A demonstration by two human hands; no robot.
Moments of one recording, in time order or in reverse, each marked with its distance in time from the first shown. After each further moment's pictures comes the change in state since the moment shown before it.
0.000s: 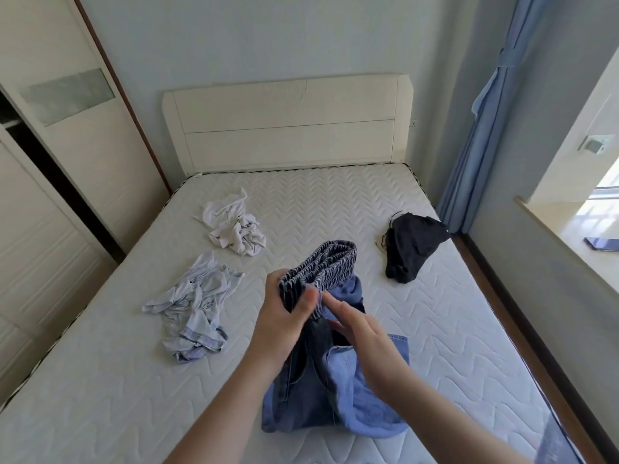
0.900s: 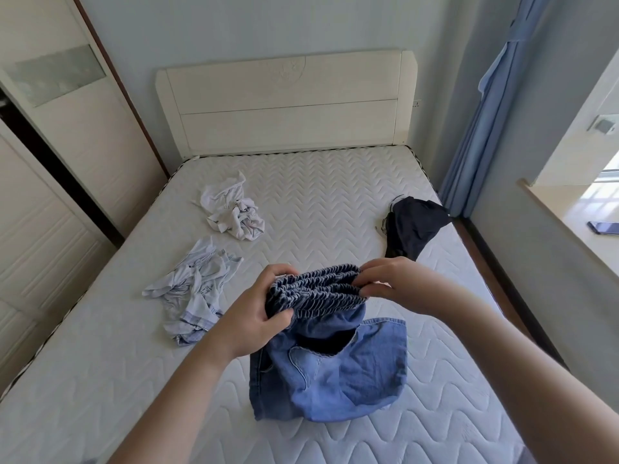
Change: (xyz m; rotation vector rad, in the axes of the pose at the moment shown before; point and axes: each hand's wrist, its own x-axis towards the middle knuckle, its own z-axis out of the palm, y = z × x) left_hand 0.006 -0.007 -0.049 0.340 -0.392 0.171; right_hand 0.040 -0.058 -0.094 -1.164 -0.272 -0.229
